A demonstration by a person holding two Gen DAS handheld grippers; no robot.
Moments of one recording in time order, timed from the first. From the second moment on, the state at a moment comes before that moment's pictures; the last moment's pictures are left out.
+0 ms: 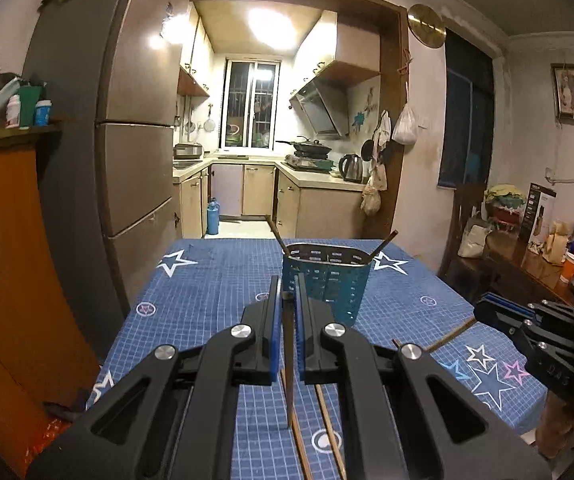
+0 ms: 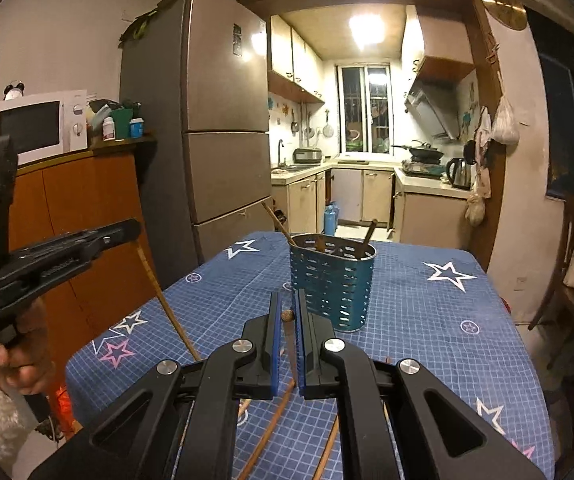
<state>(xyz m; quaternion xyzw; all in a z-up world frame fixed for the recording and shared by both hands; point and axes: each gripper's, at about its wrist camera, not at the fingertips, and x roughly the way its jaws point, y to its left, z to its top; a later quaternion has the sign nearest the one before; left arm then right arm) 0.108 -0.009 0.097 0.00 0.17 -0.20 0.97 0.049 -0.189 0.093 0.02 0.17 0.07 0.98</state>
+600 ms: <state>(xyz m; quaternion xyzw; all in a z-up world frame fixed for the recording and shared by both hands) 0.116 -0.022 0.141 0.01 0.15 -0.23 0.96 0.052 -0.194 0.149 0.01 0.18 0.08 0.98</state>
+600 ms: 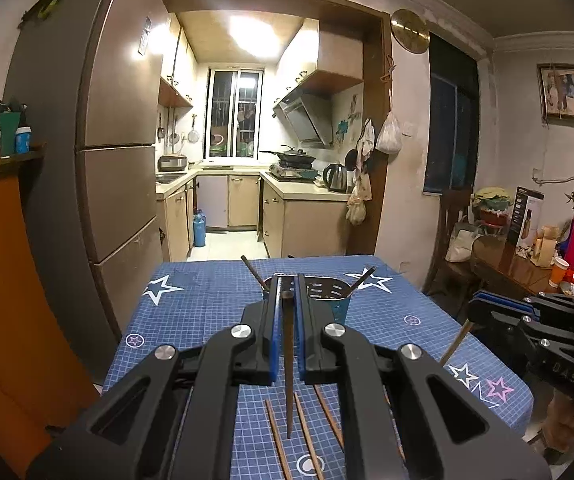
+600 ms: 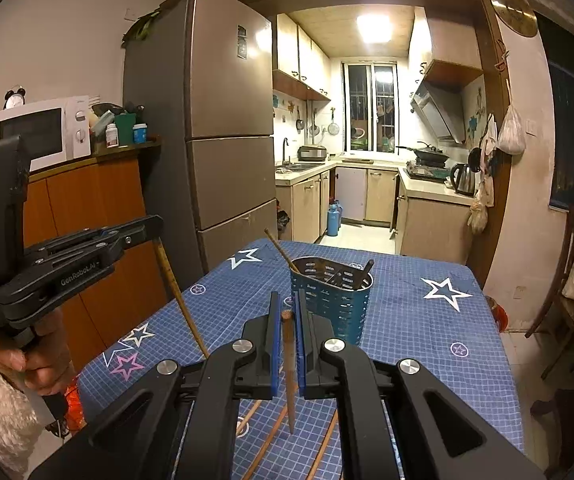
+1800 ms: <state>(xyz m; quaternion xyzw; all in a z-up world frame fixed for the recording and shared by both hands) 0.315 -0.118 0.150 -0.04 0.12 -0.18 0.97 0.270 -0.257 0.200 0.07 0.13 -0.02 0.99</state>
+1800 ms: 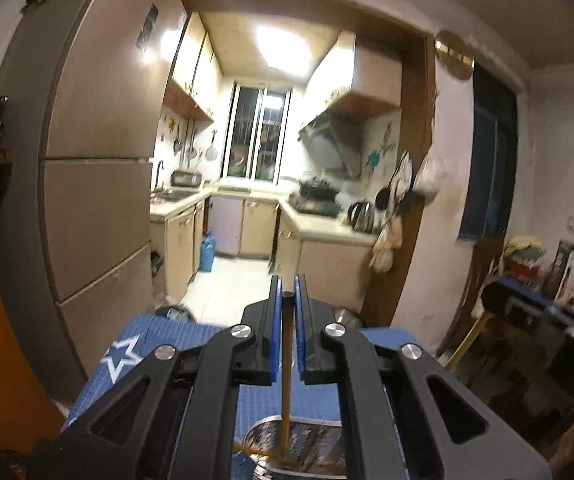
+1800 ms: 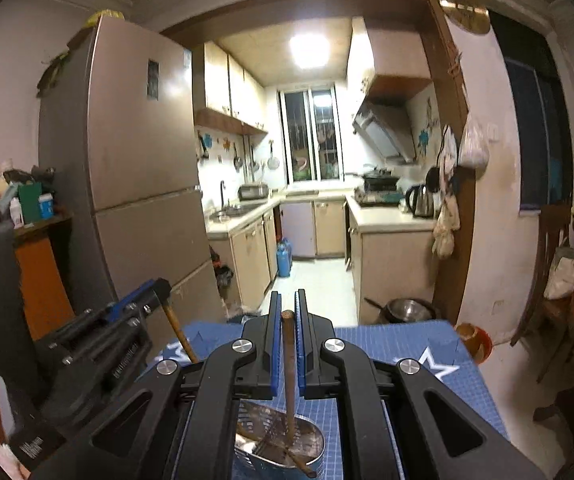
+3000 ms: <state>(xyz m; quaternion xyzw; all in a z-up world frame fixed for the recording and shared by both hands) 0.004 0.036 0.041 0.13 0.08 -0.11 0.98 -0.067 -0.259 0.007 0.03 0.19 -0.04 0.98</state>
